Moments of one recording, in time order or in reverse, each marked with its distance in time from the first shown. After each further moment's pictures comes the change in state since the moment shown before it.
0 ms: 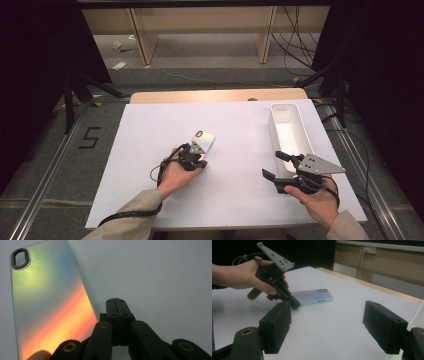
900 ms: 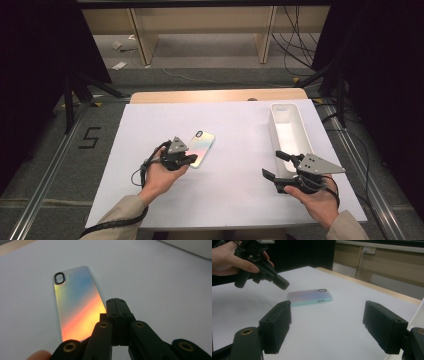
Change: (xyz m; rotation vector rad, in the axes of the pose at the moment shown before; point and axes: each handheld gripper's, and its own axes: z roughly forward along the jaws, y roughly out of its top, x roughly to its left) left arm 0.007 -0.007 -0.055 -0.177 0.021 -0.044; right arm 0.000 0.001 0.000 0.002 -0.006 -0.009
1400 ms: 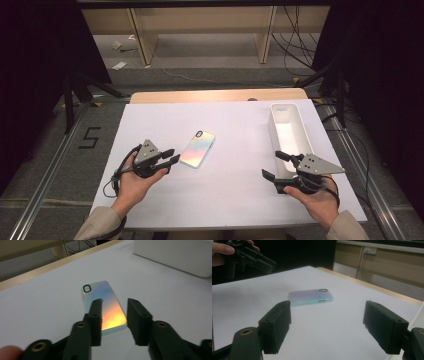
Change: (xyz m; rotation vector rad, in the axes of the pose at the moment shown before) left arm 0.016 -0.021 -0.062 -0.183 0.083 -0.006; right arm 0.001 0.001 0.000 0.003 0.005 -0.009
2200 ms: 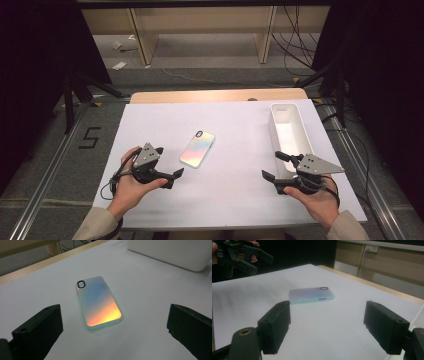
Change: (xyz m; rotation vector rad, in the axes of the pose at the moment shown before) left arm -0.002 -0.010 -0.004 0.004 -0.043 0.001; right arm -0.001 -0.001 0.000 0.011 0.006 -0.002
